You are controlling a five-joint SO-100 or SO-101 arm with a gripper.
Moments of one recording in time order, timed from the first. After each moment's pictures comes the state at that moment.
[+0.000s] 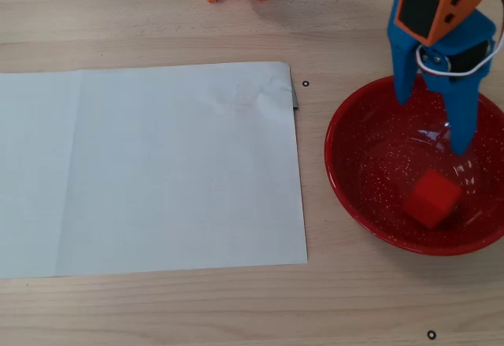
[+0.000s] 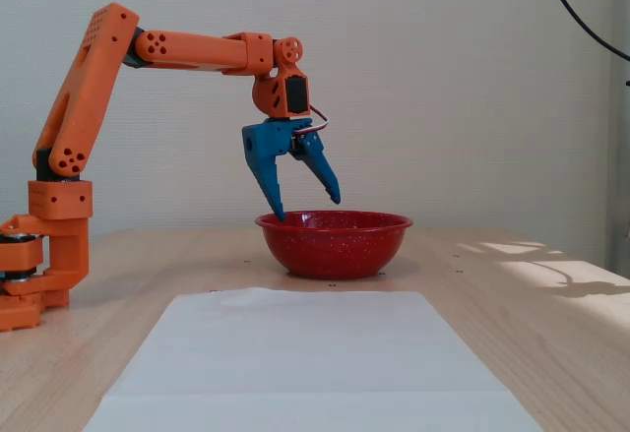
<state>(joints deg) 38.1 69.1 59.5 85.3 -14.2</state>
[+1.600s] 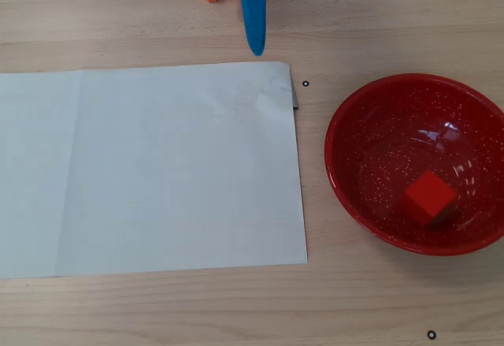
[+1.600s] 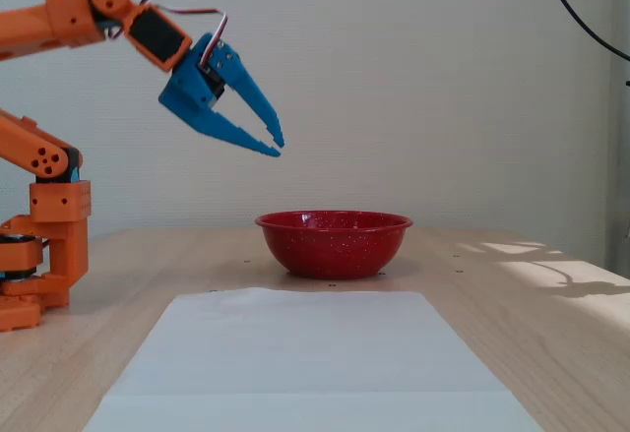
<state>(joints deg) 8.1 153.5 134.3 48.7 -8.5</state>
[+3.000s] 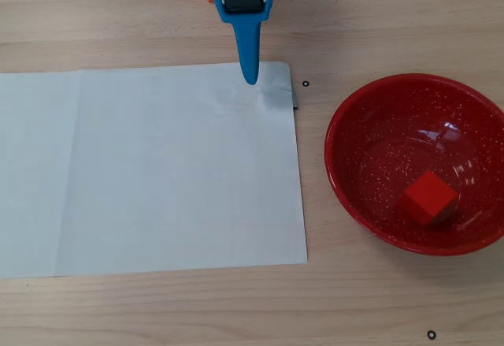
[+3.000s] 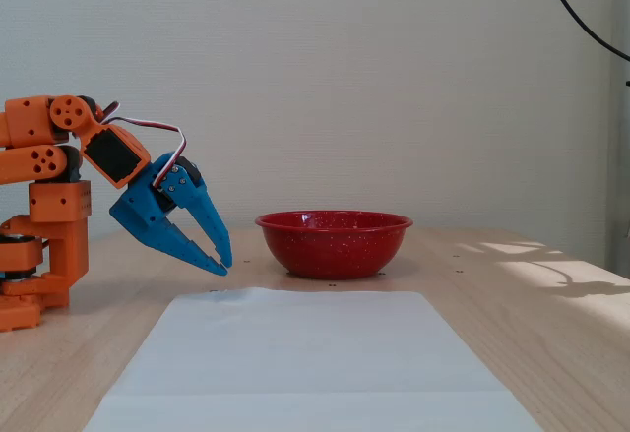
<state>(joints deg) 7.2 188.0 179.0 52.1 -13.0</state>
